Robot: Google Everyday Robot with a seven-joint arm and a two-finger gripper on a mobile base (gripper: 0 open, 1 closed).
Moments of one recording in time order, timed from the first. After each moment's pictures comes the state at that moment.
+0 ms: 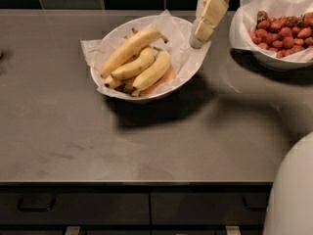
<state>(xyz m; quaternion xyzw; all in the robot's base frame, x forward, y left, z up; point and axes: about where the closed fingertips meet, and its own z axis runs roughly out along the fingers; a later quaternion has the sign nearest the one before) 0.588 -0.068 1.034 -0.70 0.63 0.17 0.29</state>
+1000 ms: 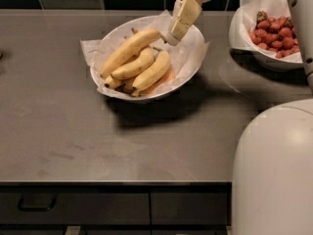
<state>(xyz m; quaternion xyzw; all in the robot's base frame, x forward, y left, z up) 0.631 -0.028 1.019 -0.70 0.61 0.20 0.31</state>
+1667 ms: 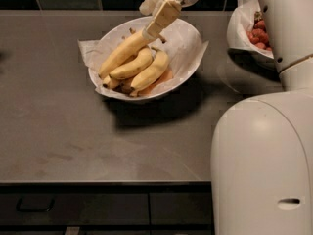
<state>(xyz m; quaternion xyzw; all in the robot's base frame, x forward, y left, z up) 0.654 0.004 1.006 -0.70 0.60 0.23 0.32</state>
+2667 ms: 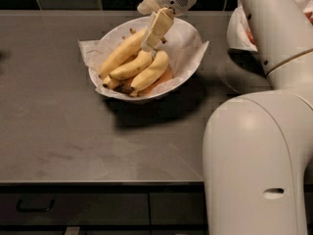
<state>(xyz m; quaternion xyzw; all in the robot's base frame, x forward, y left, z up) 0.671 0.021 0.976 -0.69 0.61 0.23 0.31</state>
